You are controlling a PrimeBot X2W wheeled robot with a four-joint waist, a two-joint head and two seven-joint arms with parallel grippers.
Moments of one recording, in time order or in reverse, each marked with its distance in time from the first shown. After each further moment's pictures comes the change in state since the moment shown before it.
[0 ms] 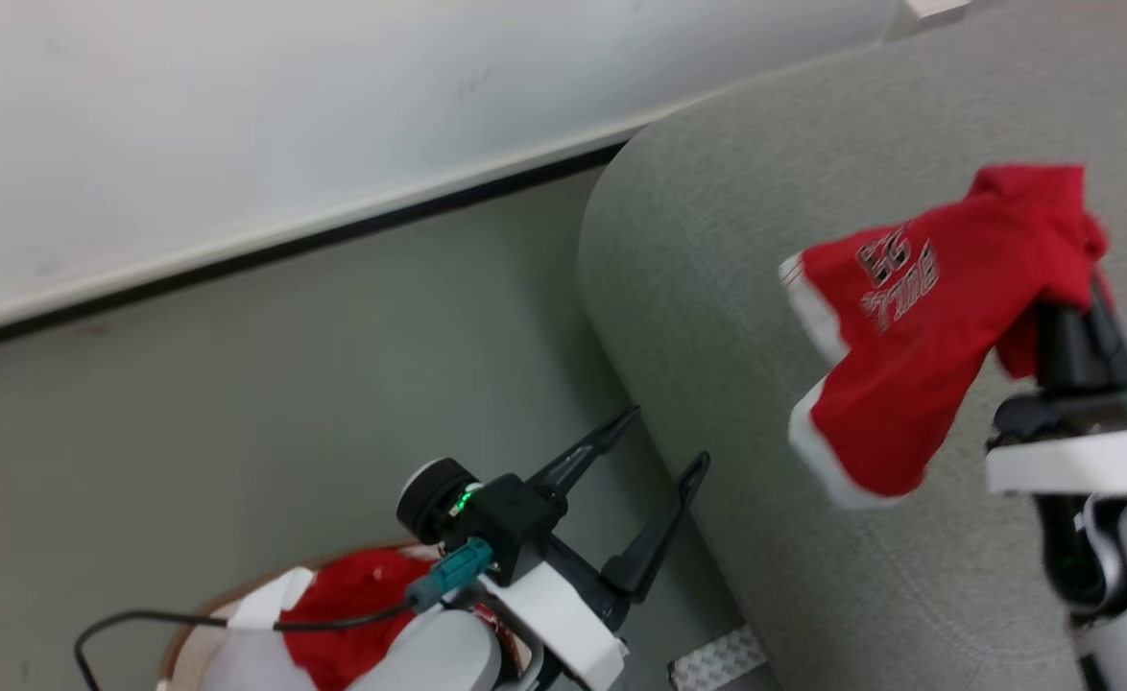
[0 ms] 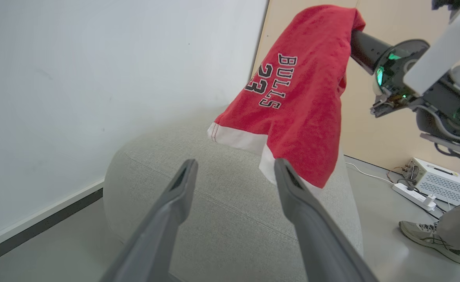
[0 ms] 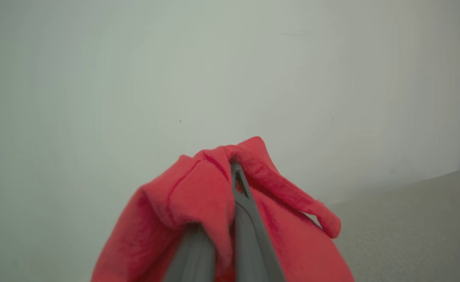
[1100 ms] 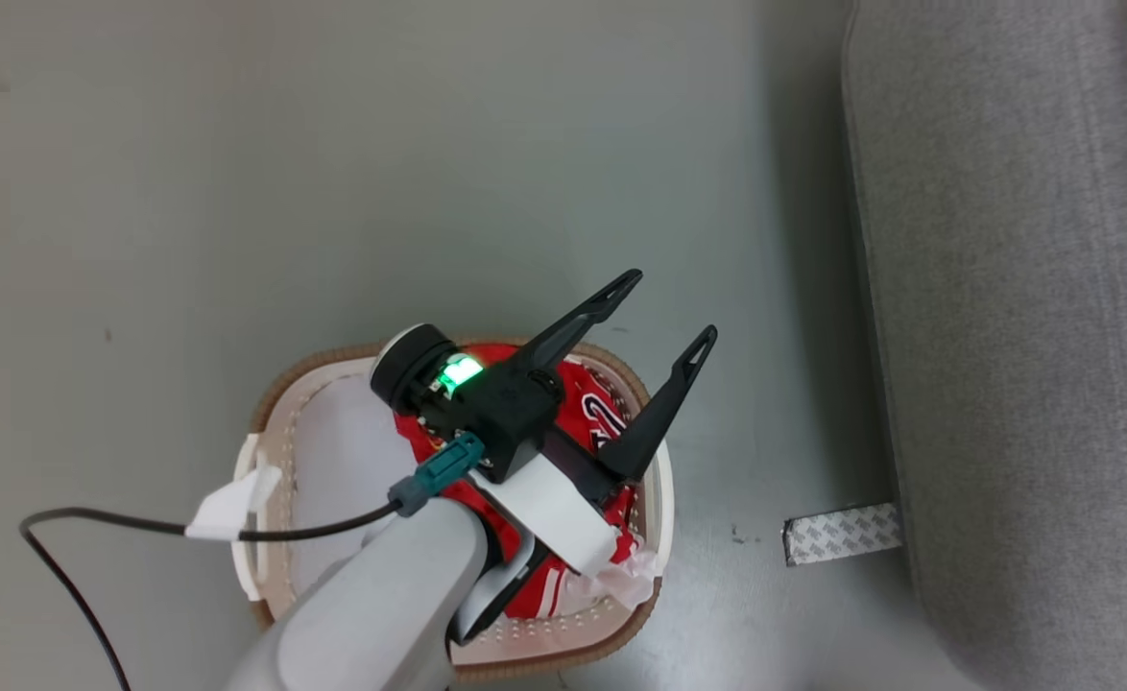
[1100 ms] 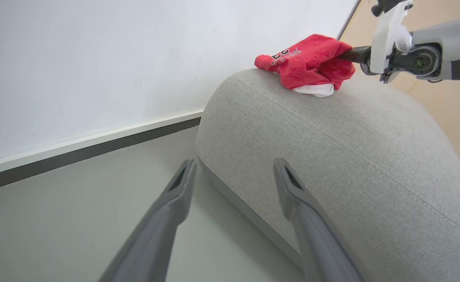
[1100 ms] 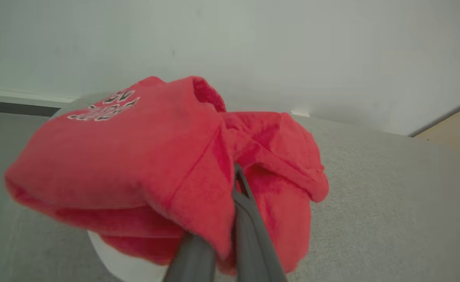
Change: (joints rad) left arm -0.194 0.044 0.011 -0.058 0.045 0.008 0.051; right arm -0.710 -0.376 0.049 0.850 -0.145 0.000 0.144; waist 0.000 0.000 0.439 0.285
